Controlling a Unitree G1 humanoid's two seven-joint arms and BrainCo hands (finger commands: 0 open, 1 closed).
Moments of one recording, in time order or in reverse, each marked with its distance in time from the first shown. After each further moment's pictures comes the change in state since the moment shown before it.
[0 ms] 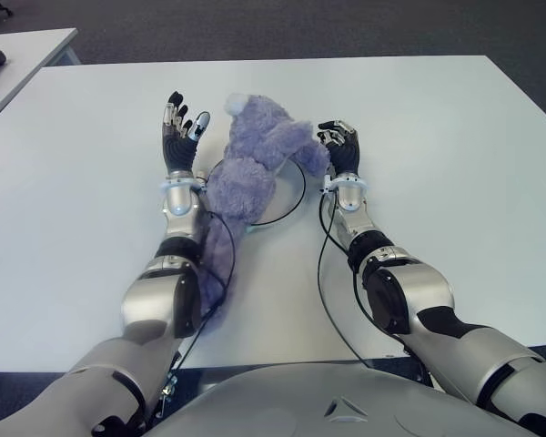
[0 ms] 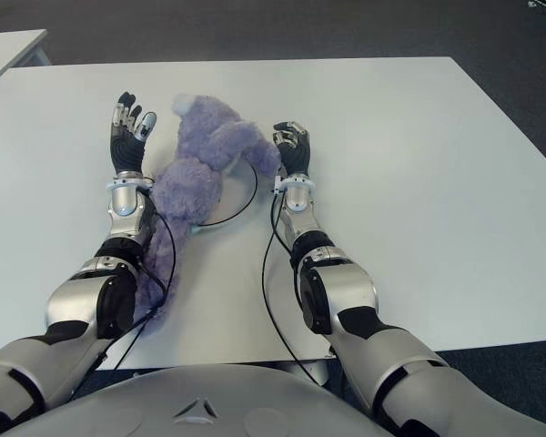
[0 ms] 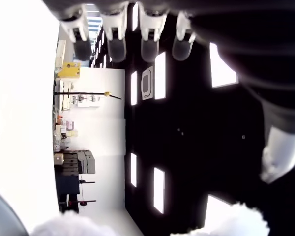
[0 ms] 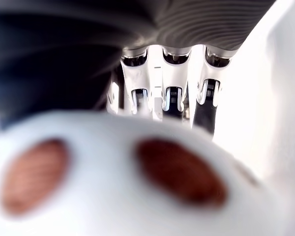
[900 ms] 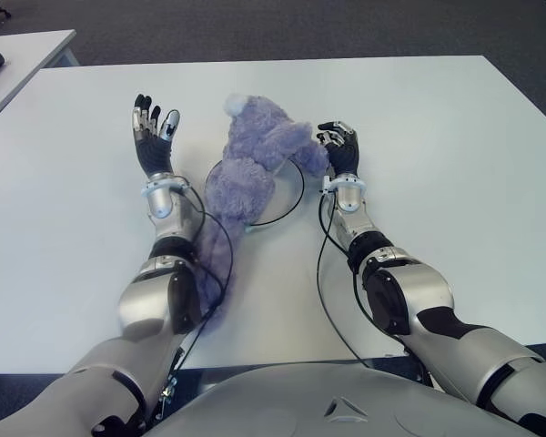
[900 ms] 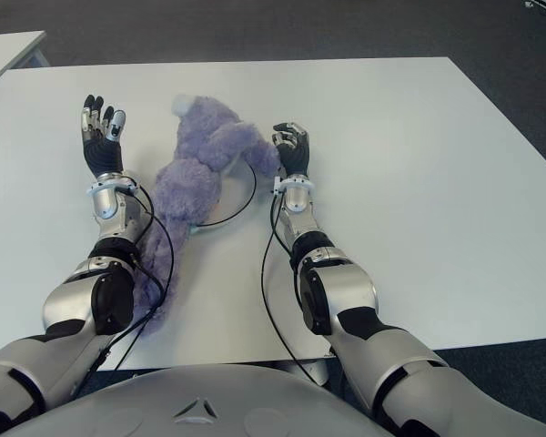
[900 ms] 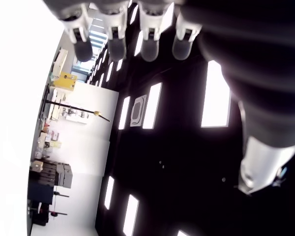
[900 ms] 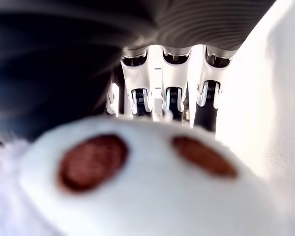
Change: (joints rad) left arm -0.001 0.000 0.136 -0.020 -0.184 0.008 -0.114; right arm 0.002 0.000 0.013 0.000 0.000 0.000 -0.016
